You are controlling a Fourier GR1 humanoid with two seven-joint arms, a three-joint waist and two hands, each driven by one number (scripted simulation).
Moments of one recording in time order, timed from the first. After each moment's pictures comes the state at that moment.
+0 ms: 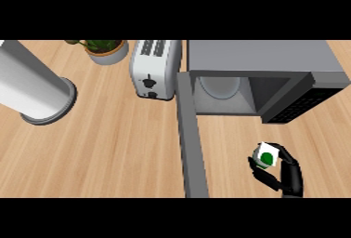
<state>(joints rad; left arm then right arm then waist) 0.48 0.03 0.54 -2.33 0.50 -0.42 0.10 -0.14 -0.12 -0.18 -0.65 0.03 -0.17 -1.00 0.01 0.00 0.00</state>
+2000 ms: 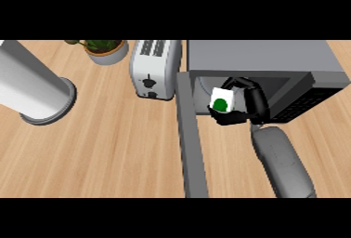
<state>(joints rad) 0.49 0.02 0.66 -2.30 0.60 -0.50 0.12 -0.52 -0.07 -0.01 -0.97 0.14 -0.13 -0.53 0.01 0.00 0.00</state>
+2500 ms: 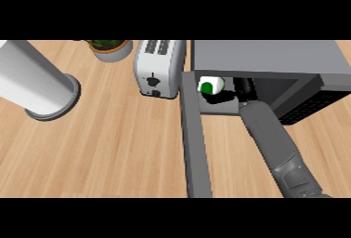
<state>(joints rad) 0.44 0.05 0.68 -2.28 0.62 -0.52 0.13 -0.81 -0.07 -0.05 -0.59 0.27 -0.31 -0.53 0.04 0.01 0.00</state>
